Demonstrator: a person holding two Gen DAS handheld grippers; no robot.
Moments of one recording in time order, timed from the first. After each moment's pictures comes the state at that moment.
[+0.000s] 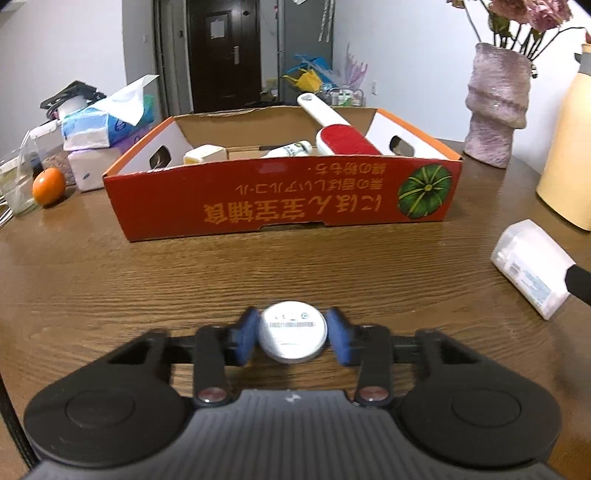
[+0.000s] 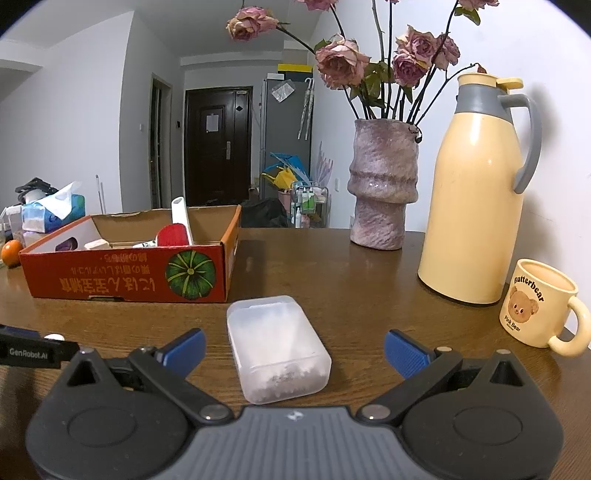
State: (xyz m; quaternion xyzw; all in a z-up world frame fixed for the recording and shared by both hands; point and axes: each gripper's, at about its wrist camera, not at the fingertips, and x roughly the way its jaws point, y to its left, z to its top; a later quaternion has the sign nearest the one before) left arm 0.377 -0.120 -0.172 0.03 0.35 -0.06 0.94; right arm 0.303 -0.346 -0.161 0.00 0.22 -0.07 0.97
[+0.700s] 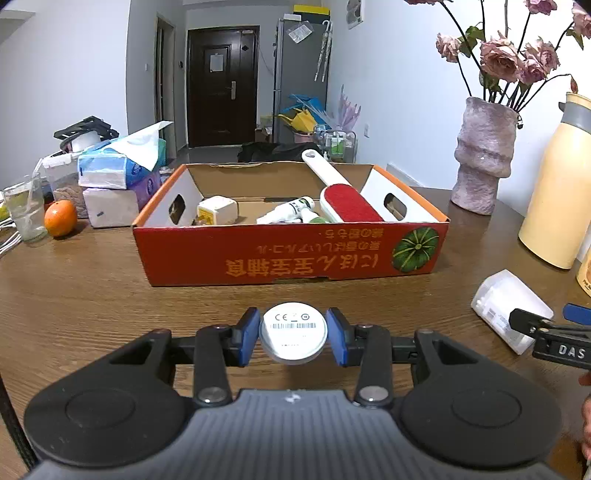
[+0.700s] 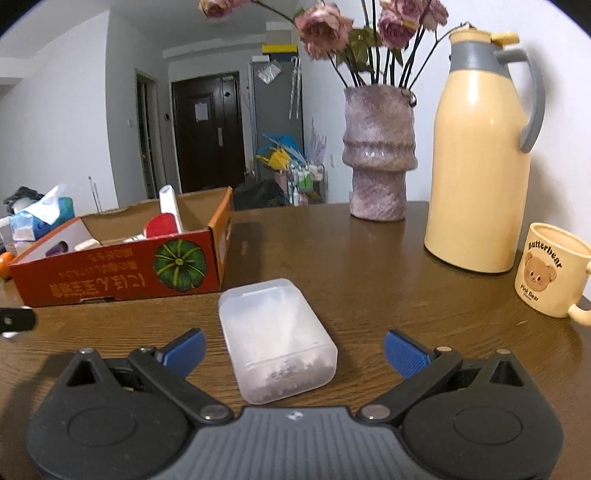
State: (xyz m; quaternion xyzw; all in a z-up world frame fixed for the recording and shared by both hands) left arm 0.360 -0.095 -0.135 0.00 0.29 -0.07 0.96; right arm 0.335 -0.358 -0.174 0.04 0.26 -0.07 0.96
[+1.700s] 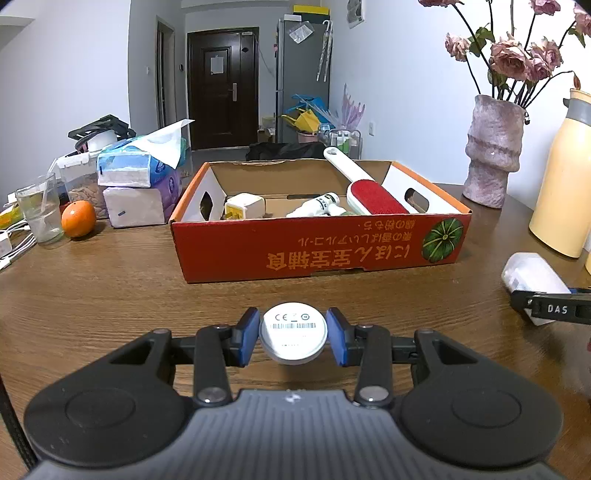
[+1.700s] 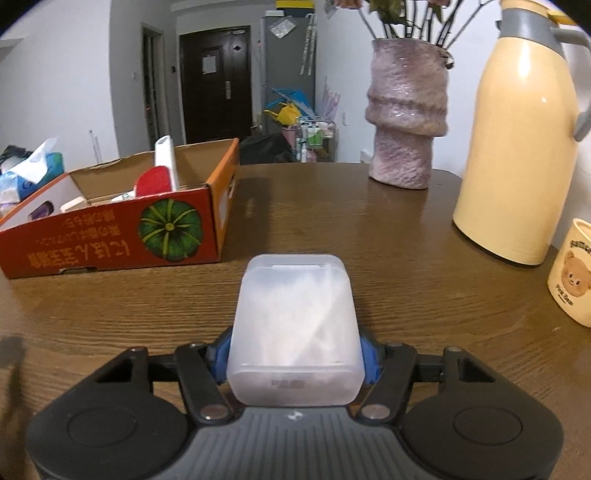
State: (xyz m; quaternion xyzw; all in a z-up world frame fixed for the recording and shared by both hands) left arm 0.355 -0.059 -0.140 0.02 0.28 -0.07 0.96; right arm 0.377 -0.355 -0.185 0.03 0.32 -0.06 0.94
